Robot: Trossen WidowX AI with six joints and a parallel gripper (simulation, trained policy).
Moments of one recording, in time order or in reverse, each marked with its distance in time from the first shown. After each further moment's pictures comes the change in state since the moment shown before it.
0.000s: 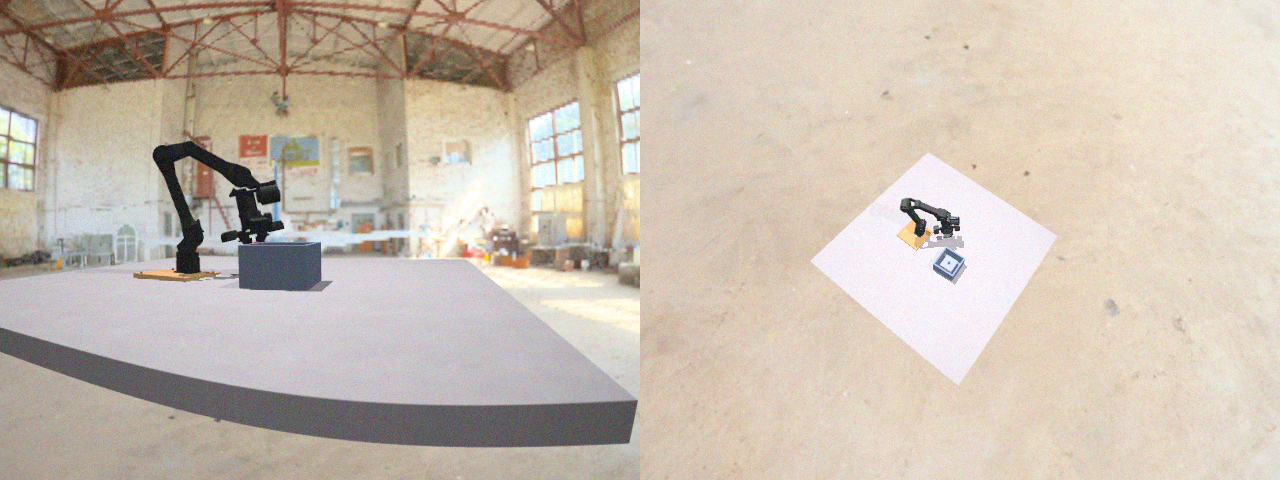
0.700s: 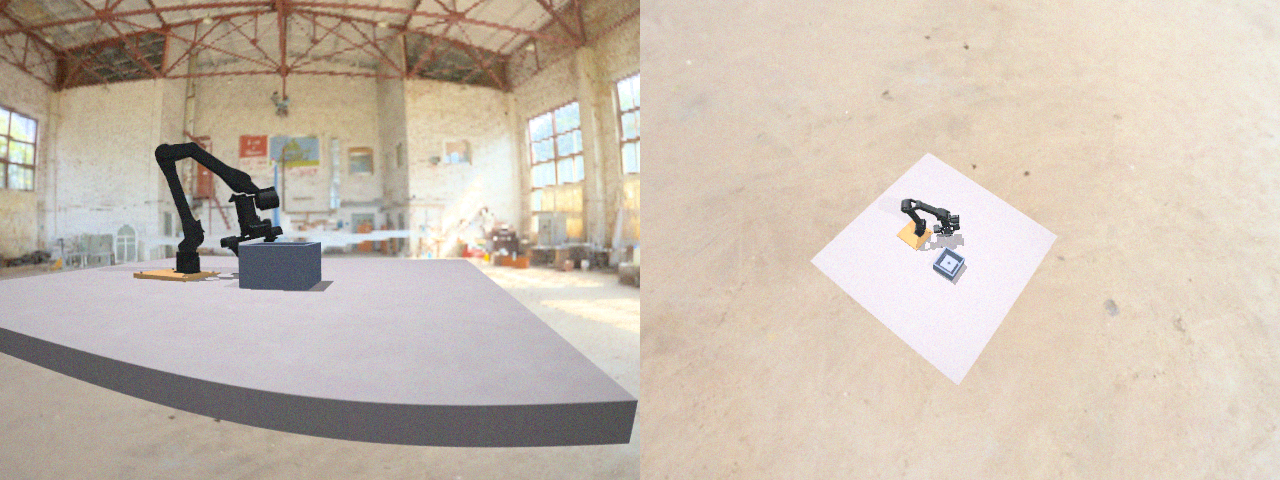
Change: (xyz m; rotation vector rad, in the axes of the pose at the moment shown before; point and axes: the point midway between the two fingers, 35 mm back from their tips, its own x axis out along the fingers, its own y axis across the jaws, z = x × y) arm 0.014 -0.001 -0.019 -0.021 0.025 0.002
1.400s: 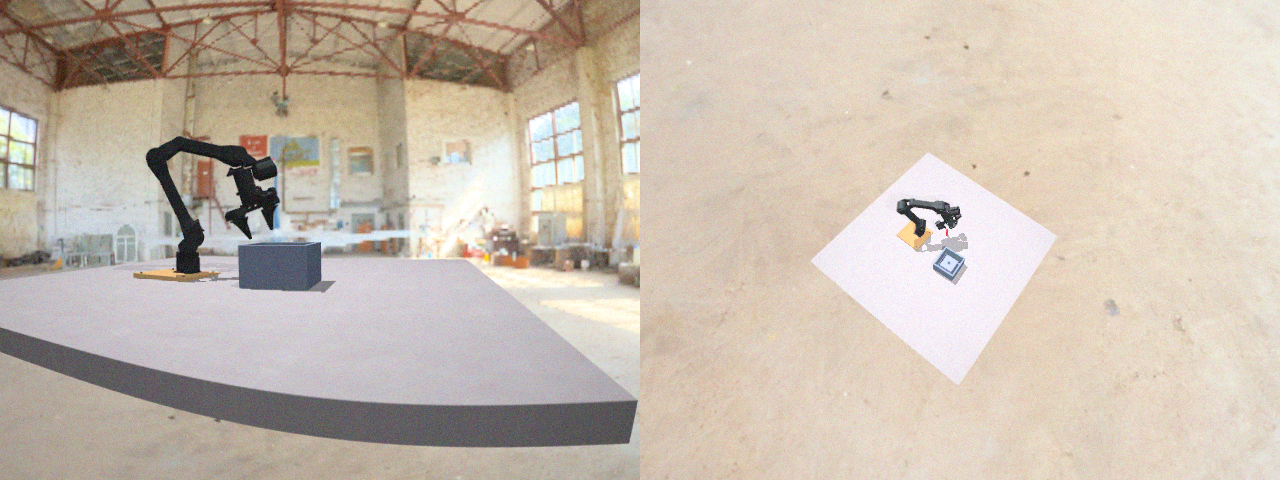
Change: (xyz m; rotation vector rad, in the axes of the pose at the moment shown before) arm -0.086 0.033 -0.009 -0.363 0.029 0.141
